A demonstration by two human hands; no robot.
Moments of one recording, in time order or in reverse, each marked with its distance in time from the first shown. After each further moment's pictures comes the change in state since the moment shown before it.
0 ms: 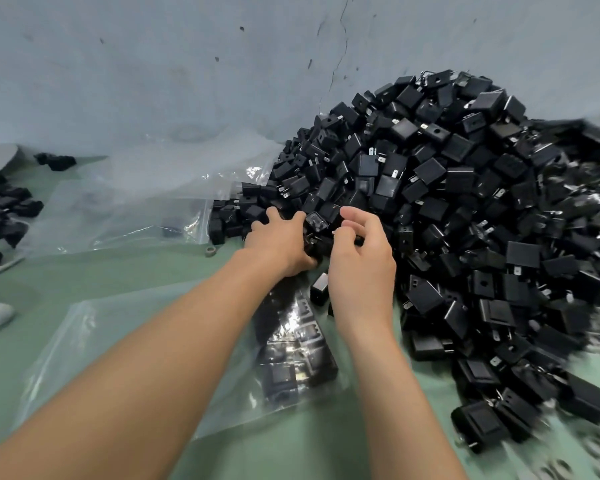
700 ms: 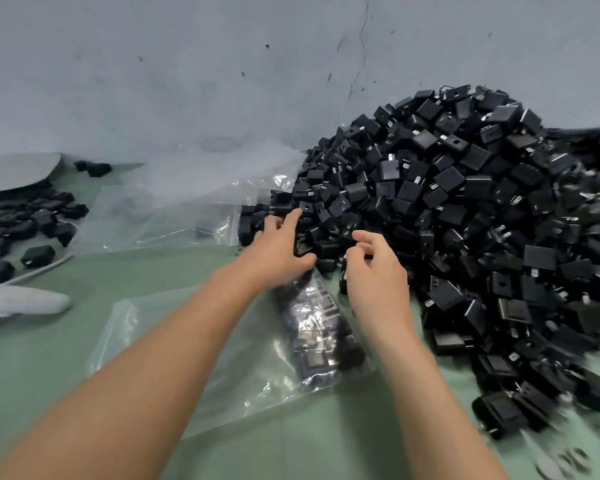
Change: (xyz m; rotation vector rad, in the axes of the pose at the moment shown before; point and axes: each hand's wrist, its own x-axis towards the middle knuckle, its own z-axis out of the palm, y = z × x) left_hand -0.039 -0.055 -0.010 -0.283 0.066 0.126; right_hand -0.012 0.012 0.002 -0.236 -0.139 0.009
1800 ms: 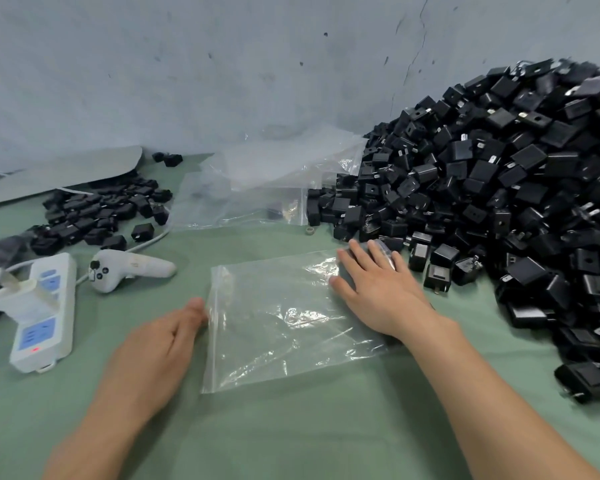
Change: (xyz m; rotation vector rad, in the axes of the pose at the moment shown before) left_hand -0.232 -0.145 -0.047 -0.050 0.302 -0.412; right_hand -0.019 0.017 0.059 -0.965 -0.570 -0.430
